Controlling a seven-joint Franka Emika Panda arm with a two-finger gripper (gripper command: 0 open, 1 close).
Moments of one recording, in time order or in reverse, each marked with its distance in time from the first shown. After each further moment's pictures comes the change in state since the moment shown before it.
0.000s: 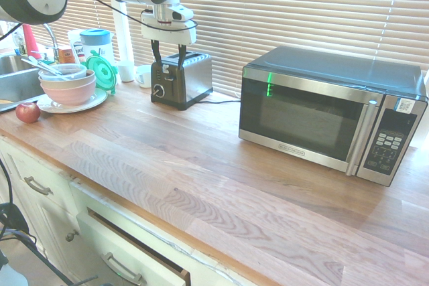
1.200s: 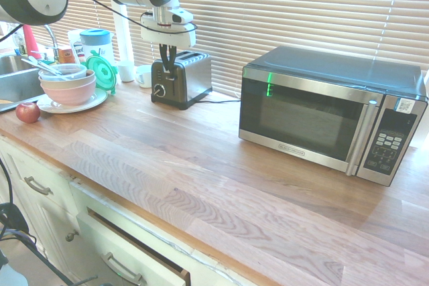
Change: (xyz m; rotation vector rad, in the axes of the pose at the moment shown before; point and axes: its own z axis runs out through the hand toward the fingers) arm 0.000 0.001 0.009 -0.015 -0.017 -0.003
